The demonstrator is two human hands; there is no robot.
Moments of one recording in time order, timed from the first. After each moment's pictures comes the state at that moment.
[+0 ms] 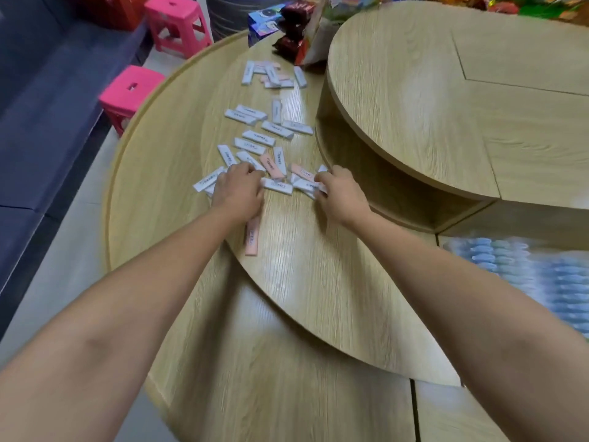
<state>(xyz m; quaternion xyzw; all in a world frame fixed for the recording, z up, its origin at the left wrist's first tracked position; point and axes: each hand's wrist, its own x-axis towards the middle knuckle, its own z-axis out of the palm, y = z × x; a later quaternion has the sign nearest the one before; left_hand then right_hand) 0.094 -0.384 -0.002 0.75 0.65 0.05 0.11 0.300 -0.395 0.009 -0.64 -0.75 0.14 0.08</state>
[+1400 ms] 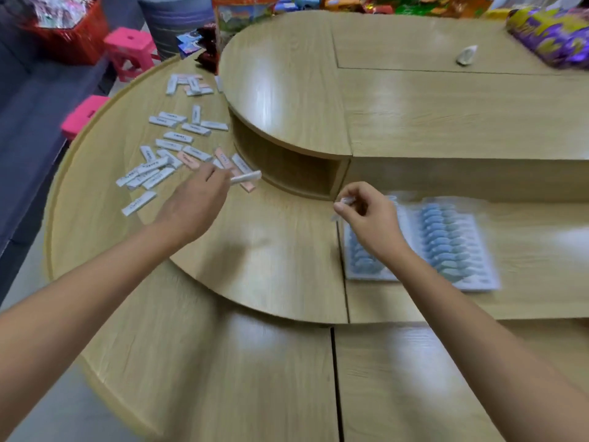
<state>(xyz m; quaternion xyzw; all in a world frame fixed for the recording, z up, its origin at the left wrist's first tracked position) 0.198 -0.491 0.069 0.86 0.48 0.17 -0.01 0.482 -0.567 0.078 -0.63 -0.60 0.29 0.40</state>
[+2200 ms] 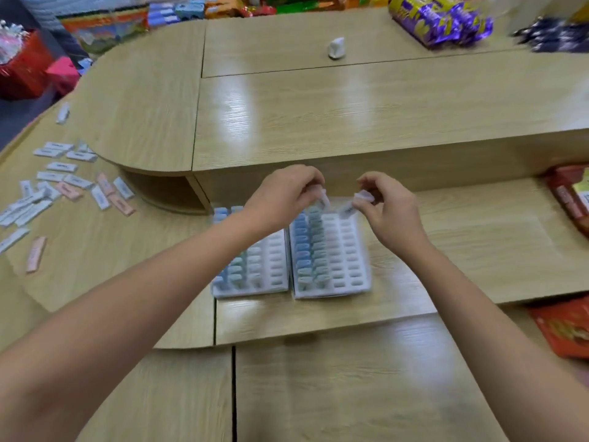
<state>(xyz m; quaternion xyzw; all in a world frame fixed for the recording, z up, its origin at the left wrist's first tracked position) 0.573 -0.525 0.103 0.88 0.38 0.19 0.20 0.767 -0.601 0.075 -0.66 -0.63 0.13 0.39</state>
